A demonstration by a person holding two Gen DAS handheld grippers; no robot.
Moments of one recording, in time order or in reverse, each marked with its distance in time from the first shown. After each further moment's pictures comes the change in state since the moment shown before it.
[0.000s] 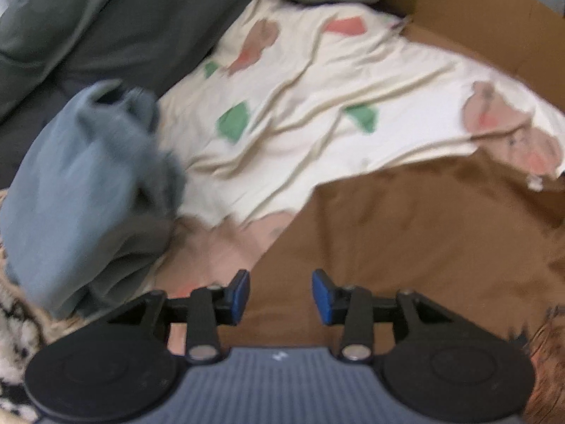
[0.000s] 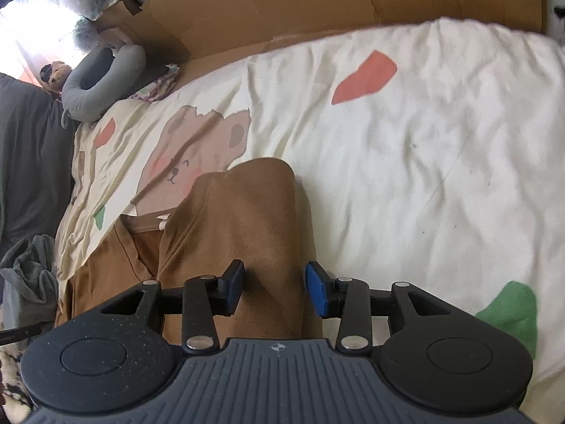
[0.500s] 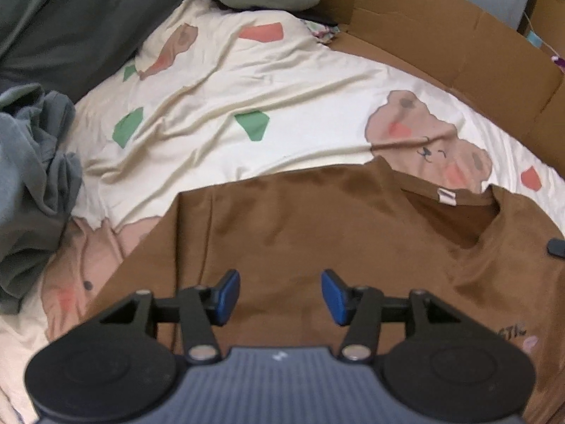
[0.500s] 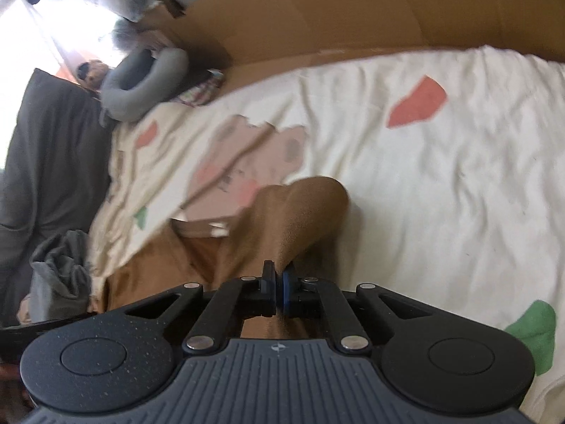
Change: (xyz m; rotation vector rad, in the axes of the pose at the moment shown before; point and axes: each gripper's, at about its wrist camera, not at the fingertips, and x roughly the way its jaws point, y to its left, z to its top) left arm 0.002 -0.064 0.001 -0.050 0.002 -0.212; right arm -0.027 0.045 0.007 -0.081 -0.033 0.096
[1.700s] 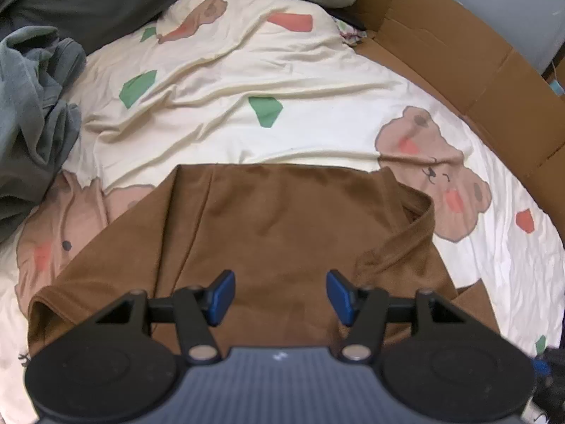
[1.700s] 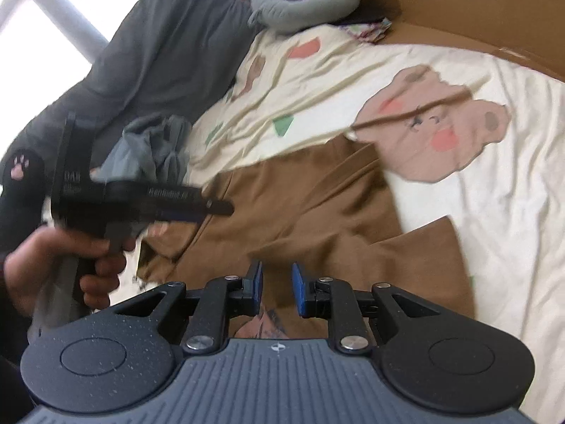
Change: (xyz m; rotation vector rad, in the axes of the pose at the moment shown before) left arm 0.006 0.015 -0.002 -0.161 0.031 -0.057; right arm 0.005 0.122 -0.057 -0.318 0.157 0.203
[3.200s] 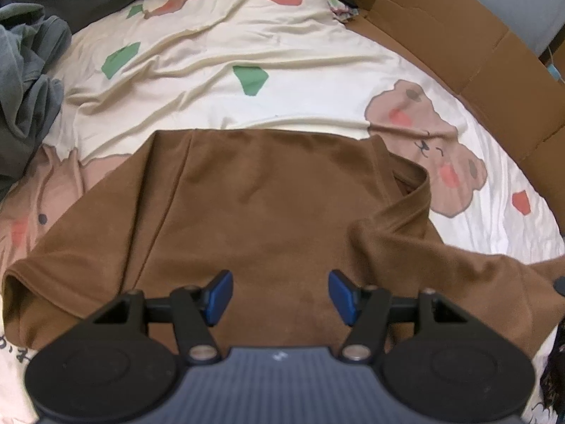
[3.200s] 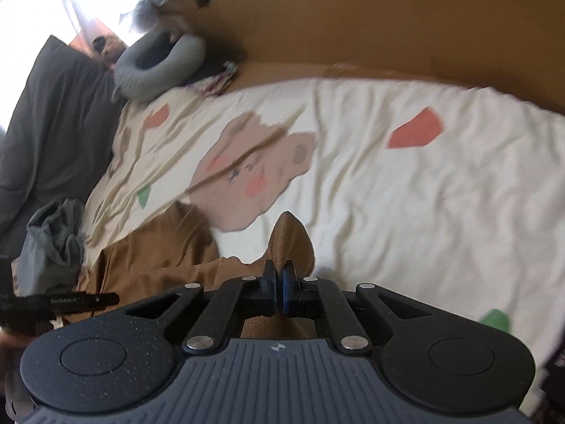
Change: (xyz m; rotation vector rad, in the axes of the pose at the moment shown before) left arm 0.015 -0.007 -0.015 0.007 0.058 -0.038; right arm -0.077 -0.109 0.017 0.231 -0.130 -0.322
